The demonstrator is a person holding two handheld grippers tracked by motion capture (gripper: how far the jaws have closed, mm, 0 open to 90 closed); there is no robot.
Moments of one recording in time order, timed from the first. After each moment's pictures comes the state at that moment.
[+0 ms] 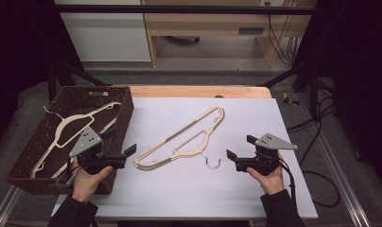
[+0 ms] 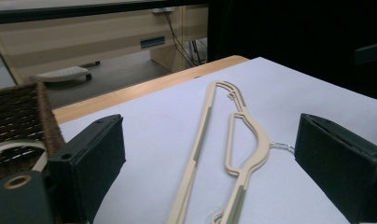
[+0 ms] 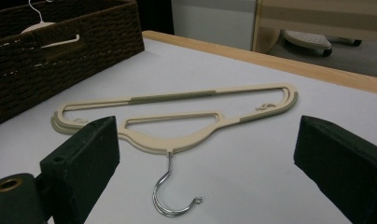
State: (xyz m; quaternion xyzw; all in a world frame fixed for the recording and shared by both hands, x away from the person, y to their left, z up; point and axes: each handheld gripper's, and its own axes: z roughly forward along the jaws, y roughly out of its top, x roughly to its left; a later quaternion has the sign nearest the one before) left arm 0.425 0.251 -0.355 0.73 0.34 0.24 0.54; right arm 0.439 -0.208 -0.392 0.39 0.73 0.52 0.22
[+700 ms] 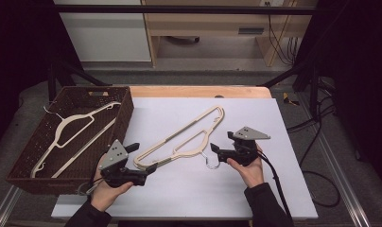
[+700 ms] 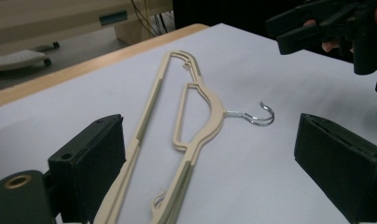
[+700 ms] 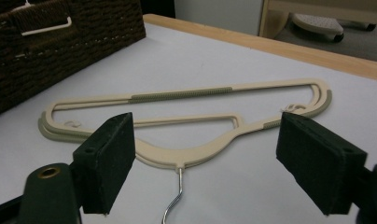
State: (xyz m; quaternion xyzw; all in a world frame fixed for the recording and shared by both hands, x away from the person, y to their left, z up) left arm 0.414 0.201 -0.390 0.78 0.30 0.20 0.51; right arm 0.474 -0.163 -0.408 0.40 0.75 0.49 0.21
